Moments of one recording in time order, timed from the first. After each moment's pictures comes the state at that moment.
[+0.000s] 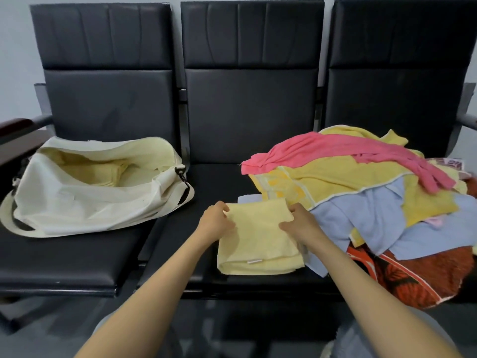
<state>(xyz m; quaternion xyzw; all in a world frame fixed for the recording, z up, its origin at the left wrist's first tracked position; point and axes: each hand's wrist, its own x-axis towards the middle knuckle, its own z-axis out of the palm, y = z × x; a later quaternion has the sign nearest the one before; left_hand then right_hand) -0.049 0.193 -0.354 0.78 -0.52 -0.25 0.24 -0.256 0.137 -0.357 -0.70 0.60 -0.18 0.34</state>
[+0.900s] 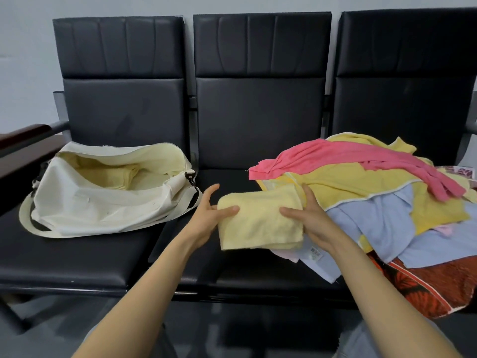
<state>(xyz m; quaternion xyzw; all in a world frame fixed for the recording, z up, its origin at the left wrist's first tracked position) -0.025 0.218 -0.332 0.55 -0.38 -0.49 0.56 -0.257 0.140 -0.330 -0.56 0.42 -0.37 0.61</state>
